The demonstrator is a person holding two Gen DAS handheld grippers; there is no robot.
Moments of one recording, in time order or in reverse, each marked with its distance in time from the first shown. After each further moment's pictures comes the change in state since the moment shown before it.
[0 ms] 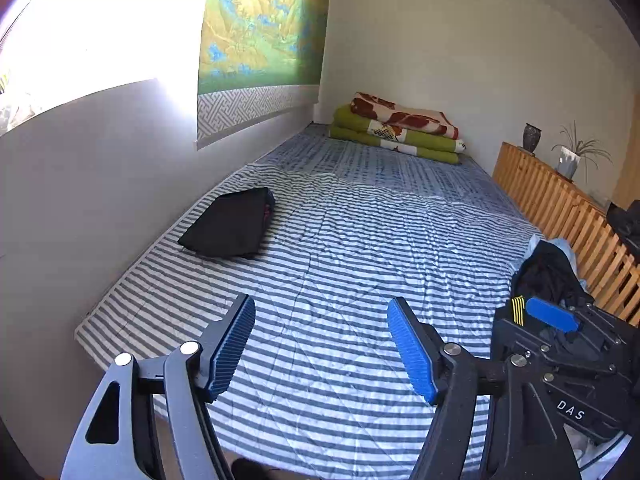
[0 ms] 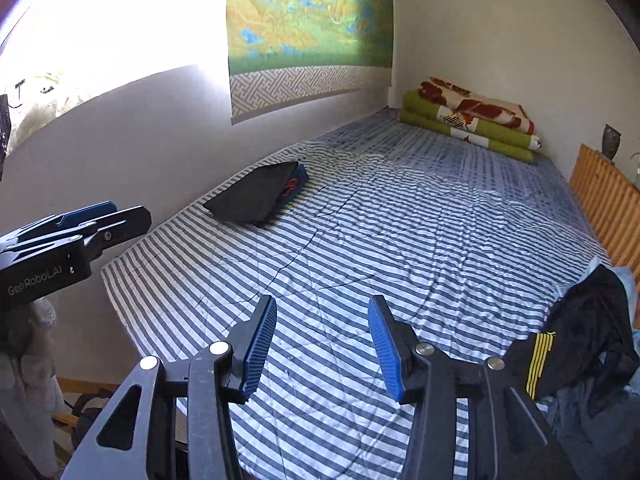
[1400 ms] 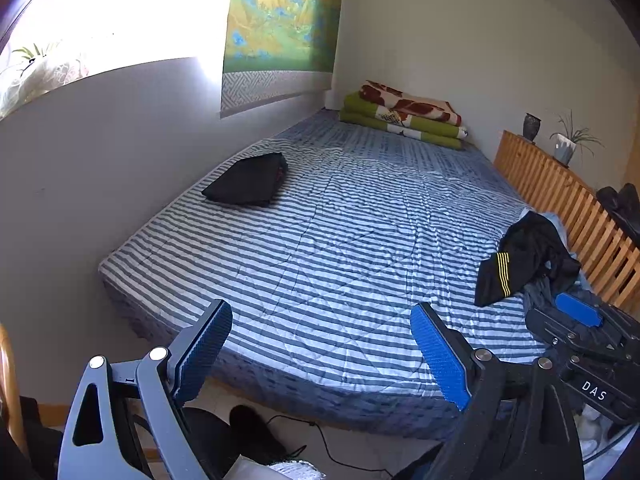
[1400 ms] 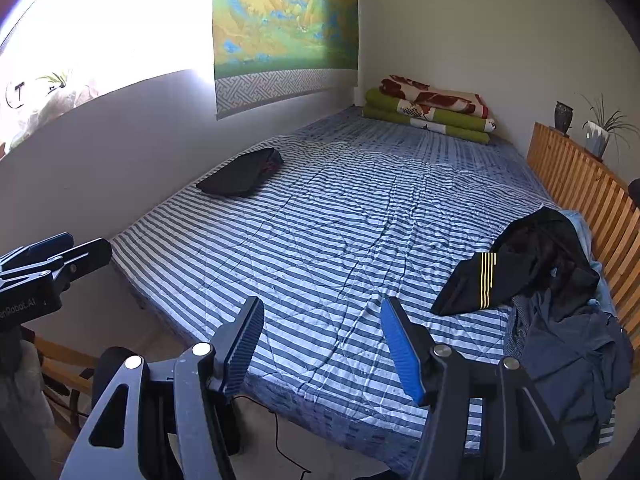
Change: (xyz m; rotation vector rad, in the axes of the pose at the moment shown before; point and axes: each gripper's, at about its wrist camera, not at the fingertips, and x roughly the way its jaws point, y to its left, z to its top) left arm -0.103 -0.011 -0.095 -0.040 0.047 0.040; right arm -0.110 -0.006 -0.110 0.055 -0.001 -0.072
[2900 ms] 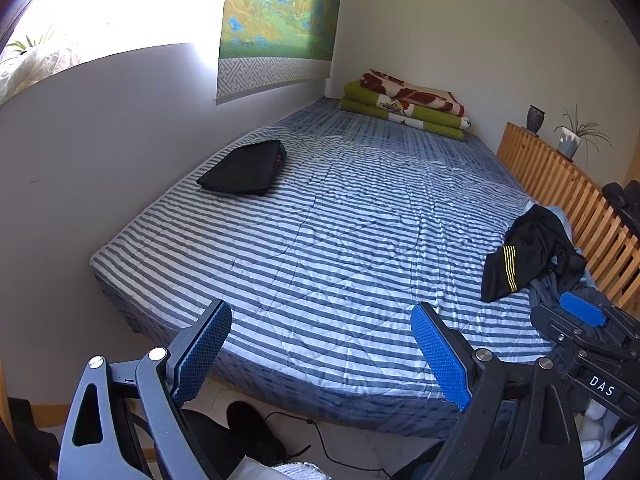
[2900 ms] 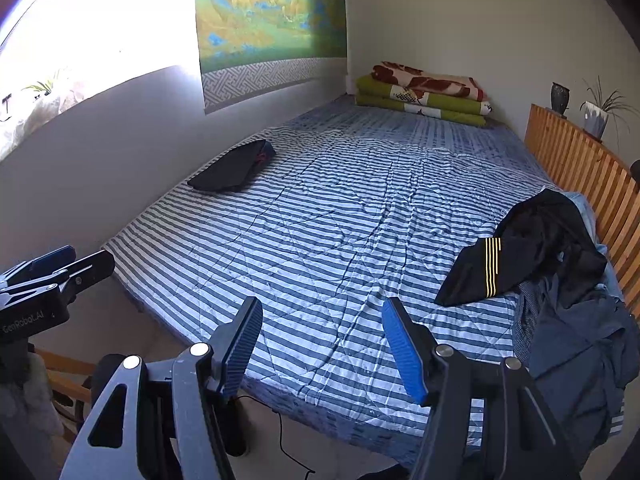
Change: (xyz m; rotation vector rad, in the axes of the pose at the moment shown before) left arm 0.039 0.000 -0.003 0.000 0.037 -0.003; right arm 0.019 -0.009 0.004 0.050 0.038 0.000
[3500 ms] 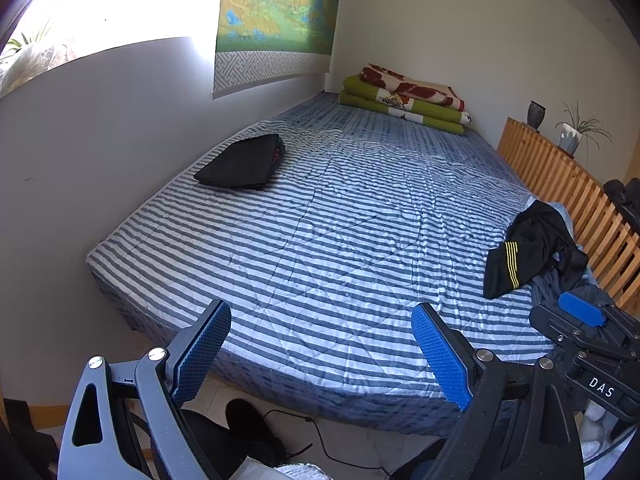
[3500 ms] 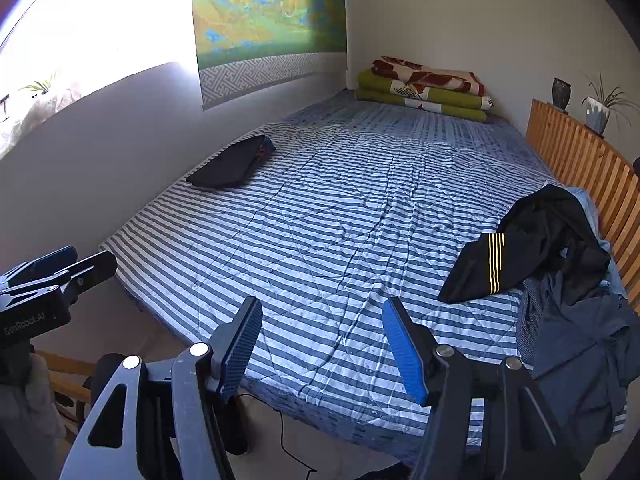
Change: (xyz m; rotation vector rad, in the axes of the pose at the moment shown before) left arm 0.012 -0.001 -0.001 0.001 0.021 -0.003; right arm 0.011 -0.003 -0.001 0.005 0.018 0.003
